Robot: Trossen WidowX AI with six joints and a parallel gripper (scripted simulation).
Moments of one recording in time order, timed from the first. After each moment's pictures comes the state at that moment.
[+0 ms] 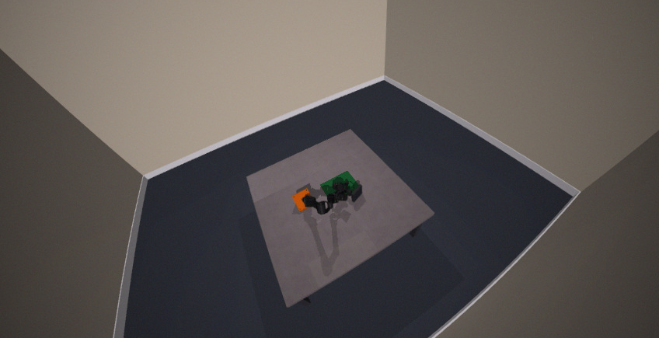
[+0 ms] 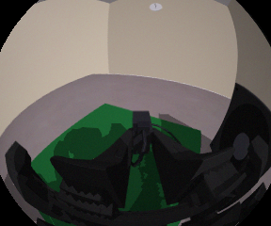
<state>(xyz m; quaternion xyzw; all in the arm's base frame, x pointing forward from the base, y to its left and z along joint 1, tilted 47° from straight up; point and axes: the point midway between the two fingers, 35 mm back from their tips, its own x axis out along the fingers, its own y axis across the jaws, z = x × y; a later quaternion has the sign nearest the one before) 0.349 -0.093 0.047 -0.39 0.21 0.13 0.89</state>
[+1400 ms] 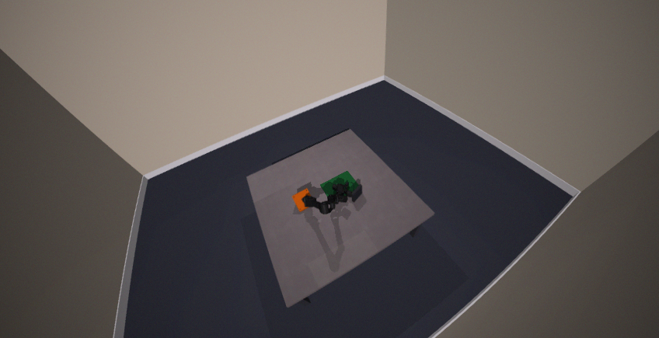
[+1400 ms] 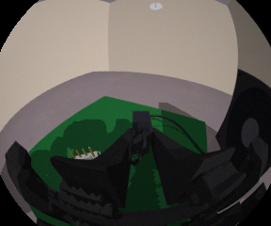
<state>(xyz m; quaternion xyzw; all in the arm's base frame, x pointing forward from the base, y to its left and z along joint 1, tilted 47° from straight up) 0.345 -0.108 0.032 -0.39 0.21 0.13 0.89</state>
